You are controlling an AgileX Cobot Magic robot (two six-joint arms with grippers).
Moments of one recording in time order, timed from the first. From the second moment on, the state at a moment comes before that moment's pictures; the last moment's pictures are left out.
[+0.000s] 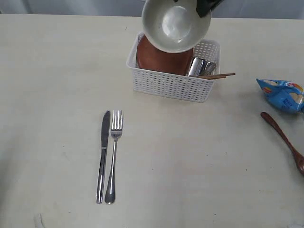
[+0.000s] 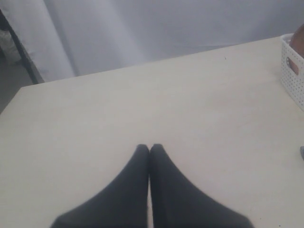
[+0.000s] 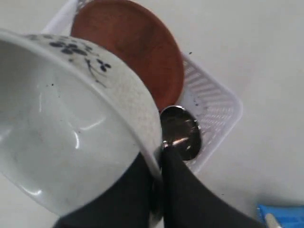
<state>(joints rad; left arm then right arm) -0.12 0.00 0.00 0.15 0.33 0.01 0.46 1.85 -1.79 -0.04 1.21 -0.04</state>
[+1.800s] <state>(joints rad) -0.12 0.00 0.00 0.15 0.33 0.01 0.42 1.79 -0.99 0.38 1.08 -0.28</state>
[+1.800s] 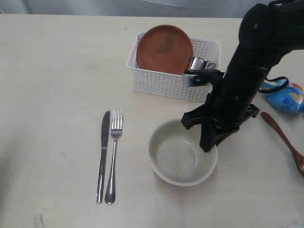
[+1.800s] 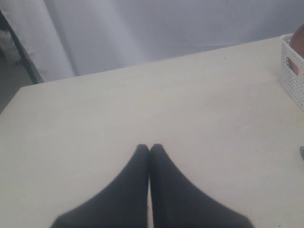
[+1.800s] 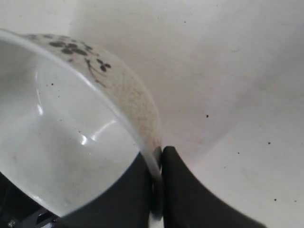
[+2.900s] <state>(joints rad) -0.12 0.00 0.00 0.15 0.33 0.01 0.42 1.82 -1.00 0.31 1.06 -0.27</state>
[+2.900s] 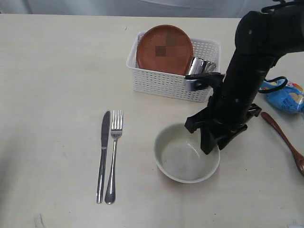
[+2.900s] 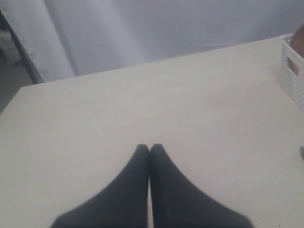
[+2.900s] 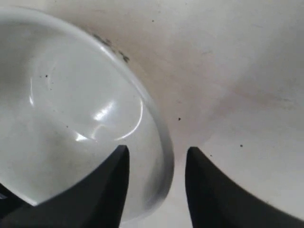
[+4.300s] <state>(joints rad) -0.12 0.00 0.00 0.15 0.33 0.01 0.11 1.78 -0.80 -0.26 0.73 0.08</state>
